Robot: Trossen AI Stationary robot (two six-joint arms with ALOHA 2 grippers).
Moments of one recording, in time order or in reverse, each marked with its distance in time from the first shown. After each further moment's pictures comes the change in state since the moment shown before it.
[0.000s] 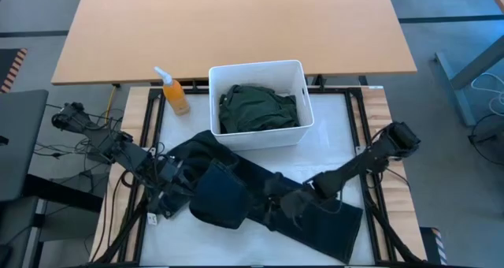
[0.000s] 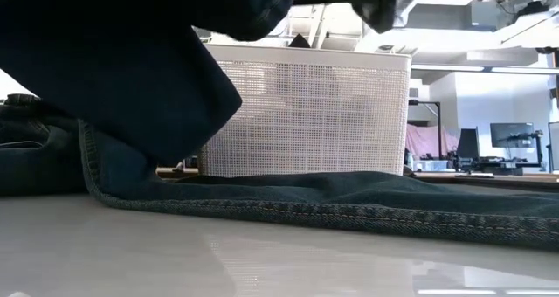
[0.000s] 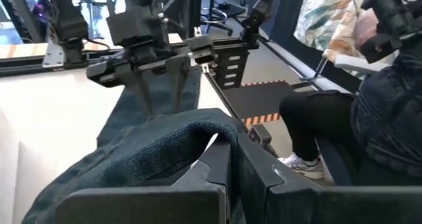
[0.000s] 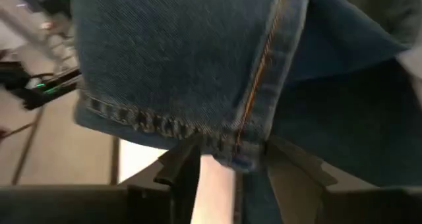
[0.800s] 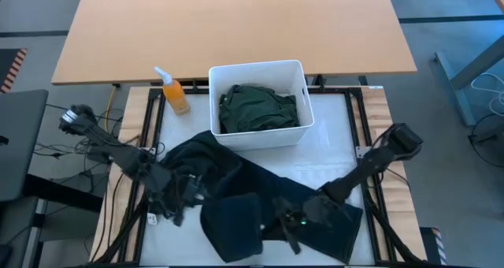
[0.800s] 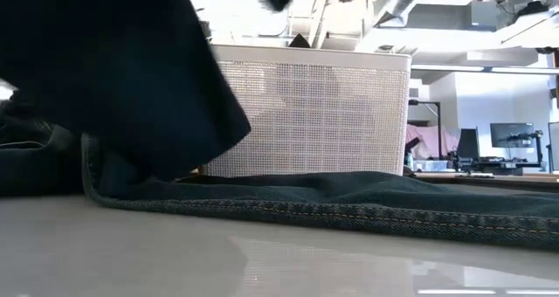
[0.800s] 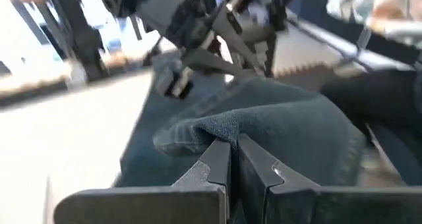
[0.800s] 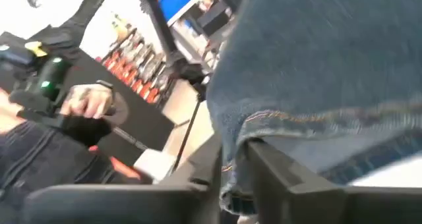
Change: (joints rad) left arm -0.020 0.264 0.000 0.253 -0.141 0.183; right arm 0.101 -0.026 -0.211 0.592 -0.296 0.041
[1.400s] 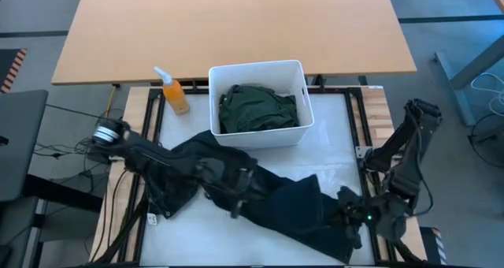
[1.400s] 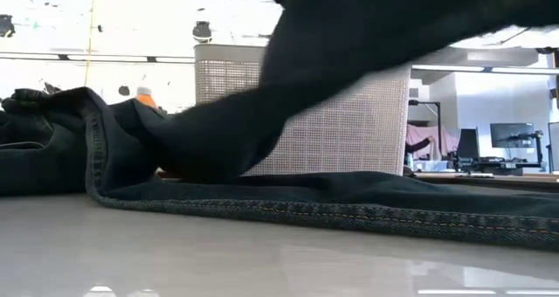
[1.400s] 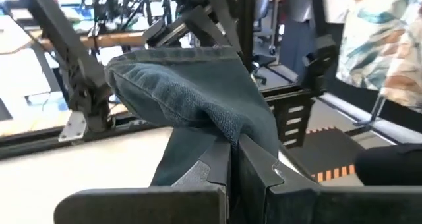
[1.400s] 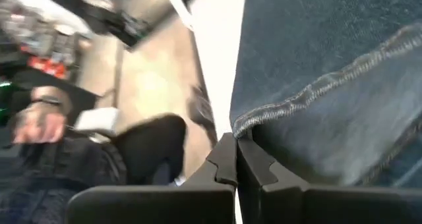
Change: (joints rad) left arm 0.272 0.534 0.051 0.721 0.253 0.009; right arm 0.450 -0.459 0.068 -1.136 0.490 0.546
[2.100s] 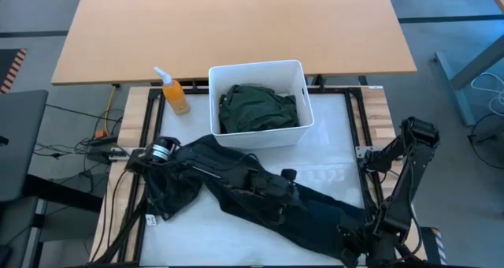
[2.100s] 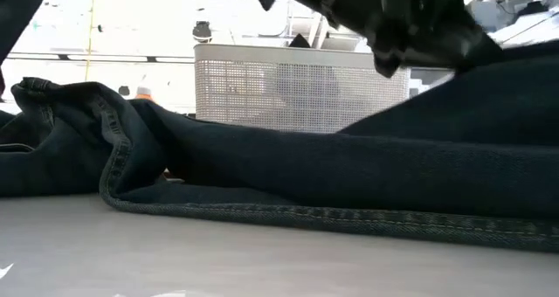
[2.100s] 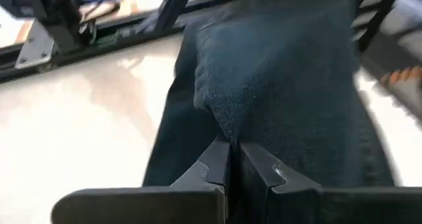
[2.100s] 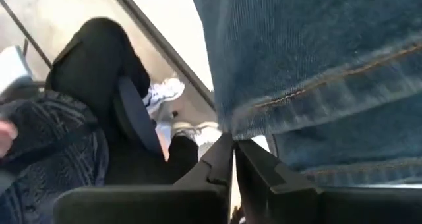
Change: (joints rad) left arm 0.045 0.541 0.687 -0.576 -0.057 0.097; right arm 0.118 0.291 -0.002 -0.030 -0.433 0.667
